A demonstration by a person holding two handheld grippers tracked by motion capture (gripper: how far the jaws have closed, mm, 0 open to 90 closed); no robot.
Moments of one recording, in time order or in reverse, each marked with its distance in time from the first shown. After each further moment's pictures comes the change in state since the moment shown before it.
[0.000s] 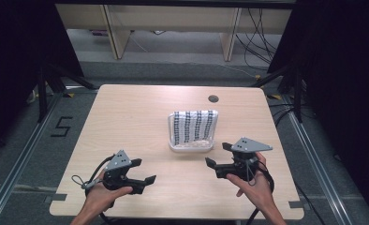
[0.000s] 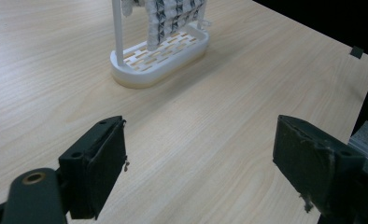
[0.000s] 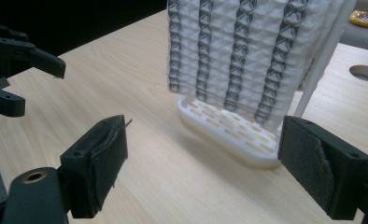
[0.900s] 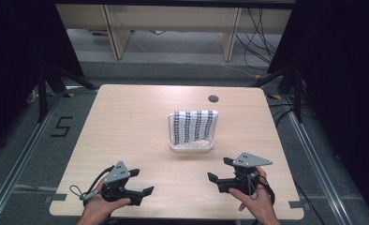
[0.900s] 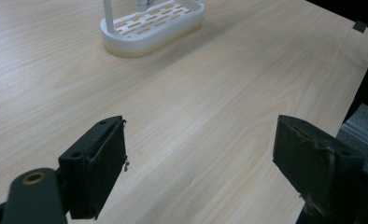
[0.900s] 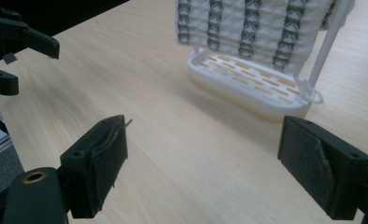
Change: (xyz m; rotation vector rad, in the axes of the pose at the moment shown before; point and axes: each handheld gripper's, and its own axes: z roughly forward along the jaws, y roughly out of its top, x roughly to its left) left arm -0.009 -0.028 -0.004 0.038 0.010 0.020; right arm 0.004 -0.044 -0.001 0.062 0.034 0.063
